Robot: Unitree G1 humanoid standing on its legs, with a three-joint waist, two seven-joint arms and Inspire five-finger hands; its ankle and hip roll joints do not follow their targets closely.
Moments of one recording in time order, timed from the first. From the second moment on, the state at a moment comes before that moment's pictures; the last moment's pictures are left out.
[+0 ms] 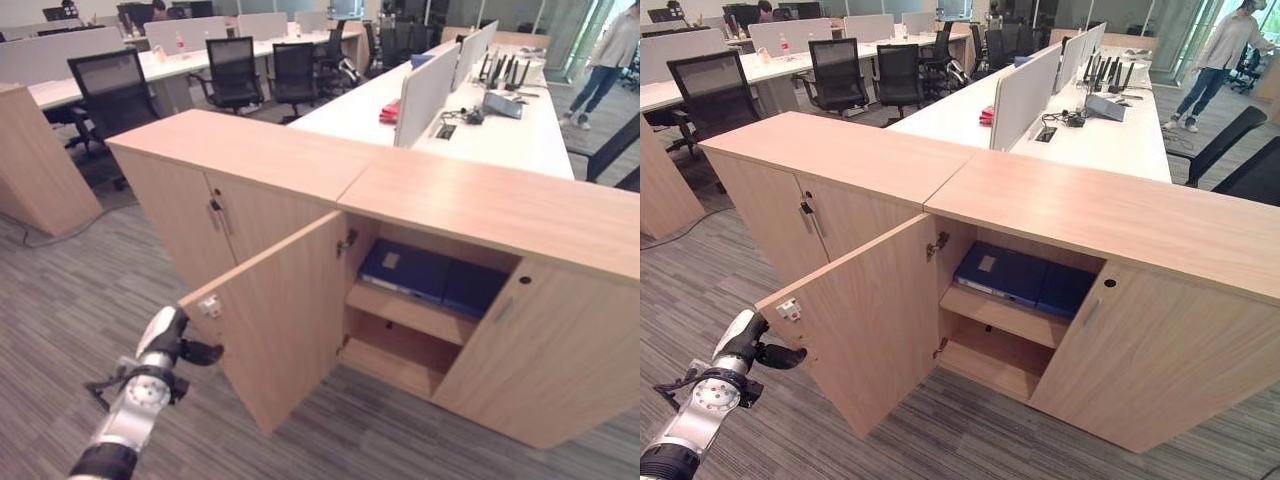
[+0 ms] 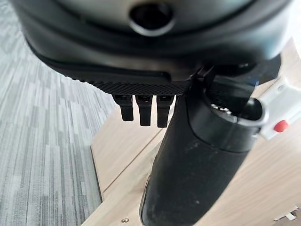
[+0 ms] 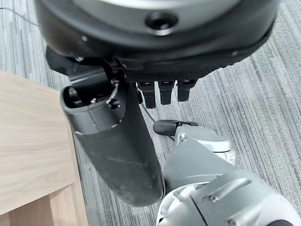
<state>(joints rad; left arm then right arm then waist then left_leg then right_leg) -0.09 0.69 -0.12 0.52 0.09 -0.03 0.09 0.15 -0.25 -0.18 1.39 0.51 0.05 0.02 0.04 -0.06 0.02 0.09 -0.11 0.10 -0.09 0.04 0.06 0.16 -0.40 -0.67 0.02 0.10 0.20</state>
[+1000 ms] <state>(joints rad) -0.01 0.61 -0.47 -0.05 -0.23 0.01 -0.14 0.07 -0.21 -0.10 1.45 0.54 0.02 0.02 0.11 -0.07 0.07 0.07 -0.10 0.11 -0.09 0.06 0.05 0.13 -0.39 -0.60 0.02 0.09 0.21</state>
